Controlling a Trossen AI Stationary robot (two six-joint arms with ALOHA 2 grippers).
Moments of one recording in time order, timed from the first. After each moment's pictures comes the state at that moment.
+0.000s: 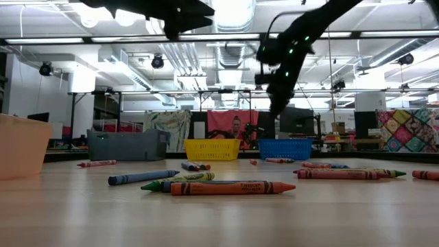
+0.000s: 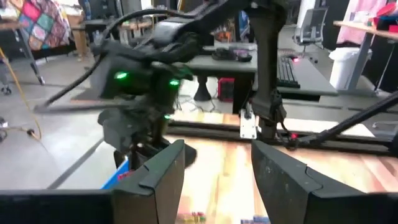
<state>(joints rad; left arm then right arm) 0.28 1.25 0.97 0.18 0.09 0.03 -0.68 1.77 1.39 -0.71 0.03 -0.41</state>
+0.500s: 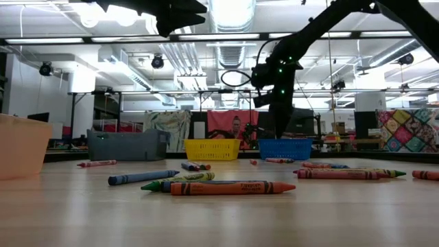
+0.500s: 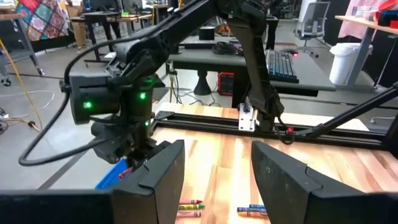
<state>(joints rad) 0.28 1.20 0.97 0.09 0.09 0.02 -0.77 1.99 1.59 -0.92 0.03 -0.50</state>
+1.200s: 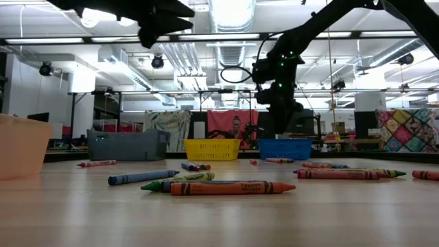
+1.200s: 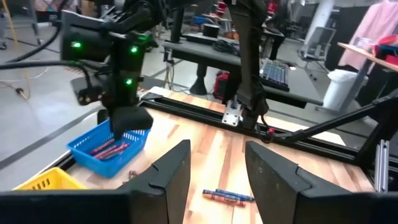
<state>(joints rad) 0.10 1.08 0.74 0.22 -0.13 -0.19 -0.75 1.96 1.60 -0.99 -0.04 -0.05</state>
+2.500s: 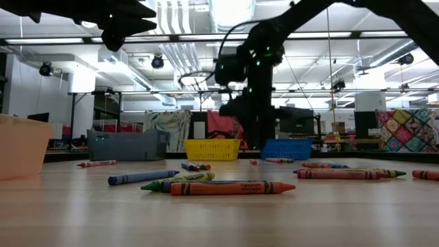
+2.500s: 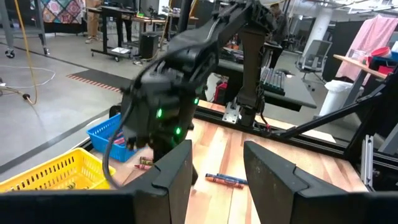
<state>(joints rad) 0.06 0.72 0.54 0.12 -0.17 -0.20 -0.35 2.09 1.60 -0.93 0.08 0.58</state>
